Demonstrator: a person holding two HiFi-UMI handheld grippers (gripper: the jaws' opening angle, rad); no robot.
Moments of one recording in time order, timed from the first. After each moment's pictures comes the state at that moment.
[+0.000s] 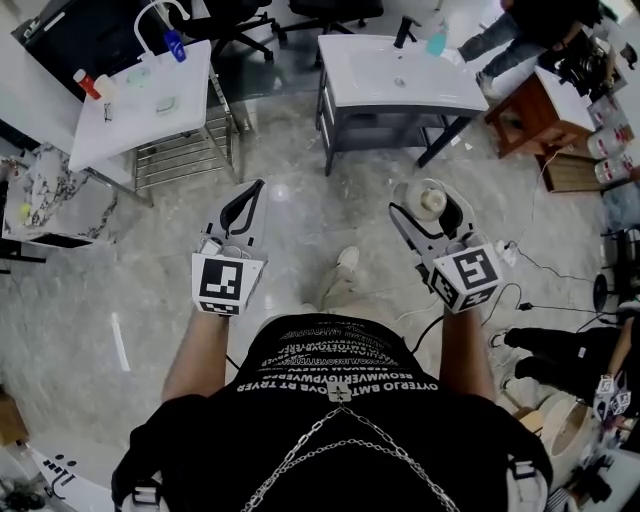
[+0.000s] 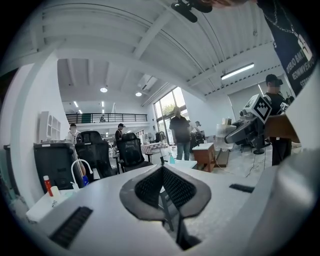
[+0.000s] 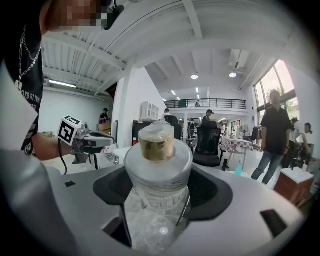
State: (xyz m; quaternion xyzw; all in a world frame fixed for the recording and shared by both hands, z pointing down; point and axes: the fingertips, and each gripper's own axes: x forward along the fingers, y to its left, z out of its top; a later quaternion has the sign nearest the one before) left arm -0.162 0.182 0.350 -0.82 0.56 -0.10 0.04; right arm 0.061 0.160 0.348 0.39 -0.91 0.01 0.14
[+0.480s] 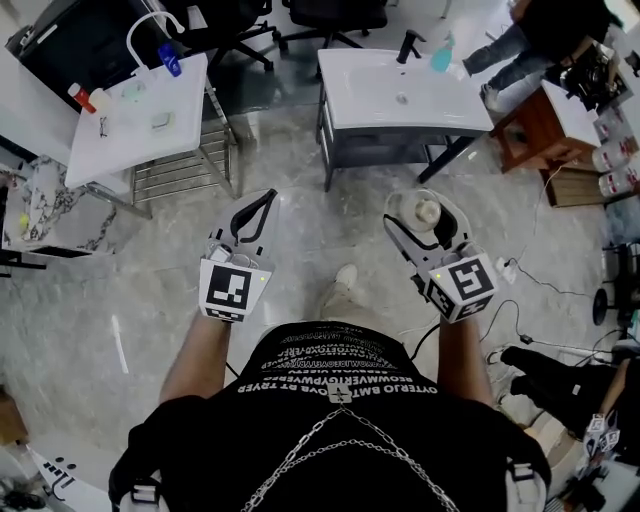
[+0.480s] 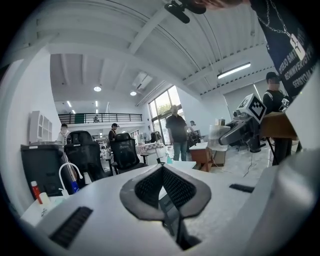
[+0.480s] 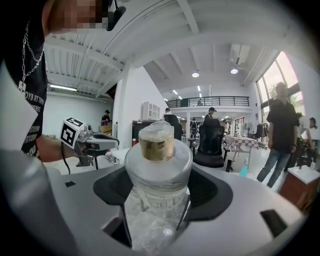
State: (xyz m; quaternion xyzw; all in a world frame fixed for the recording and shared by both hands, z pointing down) left arm -0.132 0.096 0.353 -0.84 0.53 -0.10 0.05; right arm 0.062 0.077 0.354 0.37 -0.92 0.03 0.14
